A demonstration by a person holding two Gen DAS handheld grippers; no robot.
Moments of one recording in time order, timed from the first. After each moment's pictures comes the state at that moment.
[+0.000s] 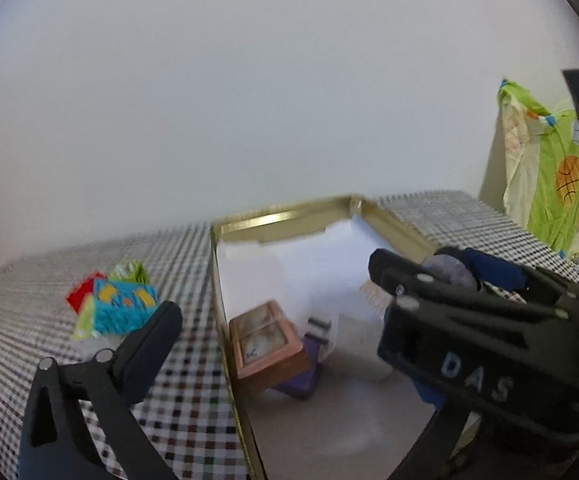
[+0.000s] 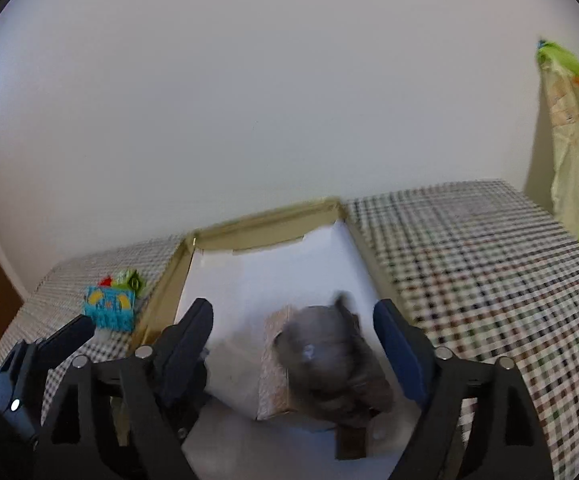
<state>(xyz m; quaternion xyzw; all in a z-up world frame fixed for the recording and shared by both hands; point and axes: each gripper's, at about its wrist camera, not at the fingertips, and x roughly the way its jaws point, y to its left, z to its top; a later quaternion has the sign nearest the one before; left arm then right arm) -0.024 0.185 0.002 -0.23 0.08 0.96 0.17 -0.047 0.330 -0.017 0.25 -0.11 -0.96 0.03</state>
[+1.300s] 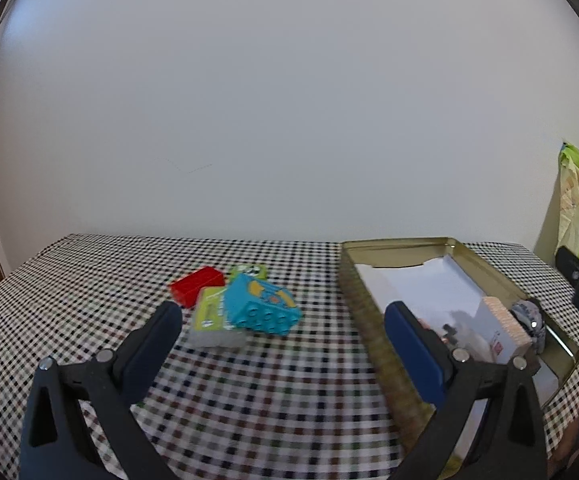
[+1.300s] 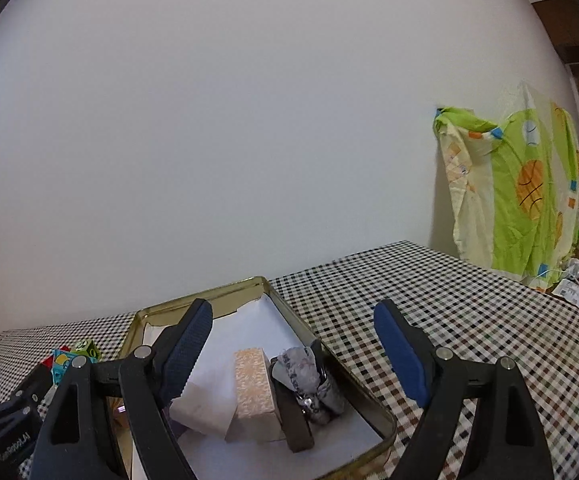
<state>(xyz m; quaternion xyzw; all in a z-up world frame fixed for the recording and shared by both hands) -0.030 0.076 0.005 -0.19 0.00 0.98 0.07 0.021 0.297 -0.014 0.10 -0.10 -0.98 -0.16</state>
